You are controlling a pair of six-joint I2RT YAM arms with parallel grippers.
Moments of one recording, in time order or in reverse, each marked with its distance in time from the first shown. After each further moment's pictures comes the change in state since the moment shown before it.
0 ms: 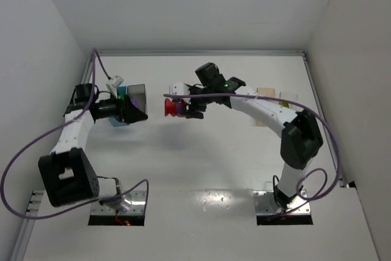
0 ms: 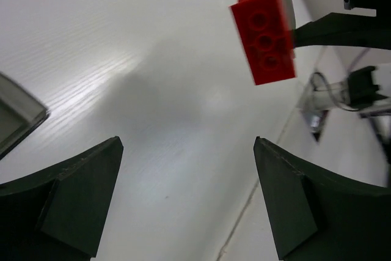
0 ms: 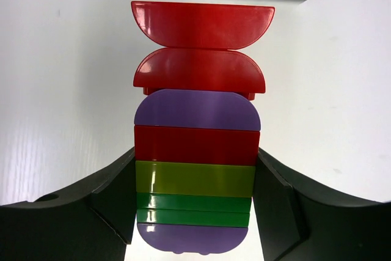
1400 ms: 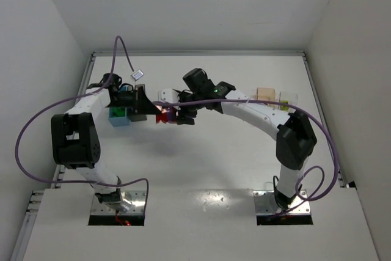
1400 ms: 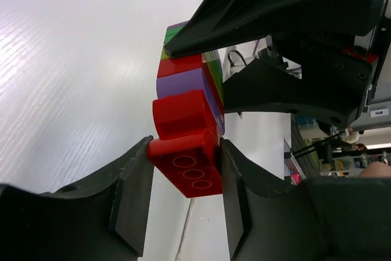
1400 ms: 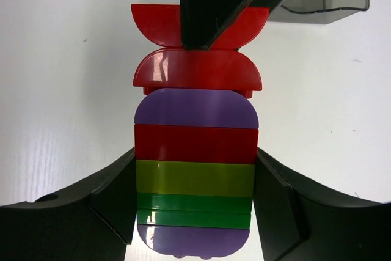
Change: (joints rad) left arm -0.201 0.374 0.248 -0.195 0.274 0.063; right arm 0.095 0.014 0.042 0.015 0.045 0.094
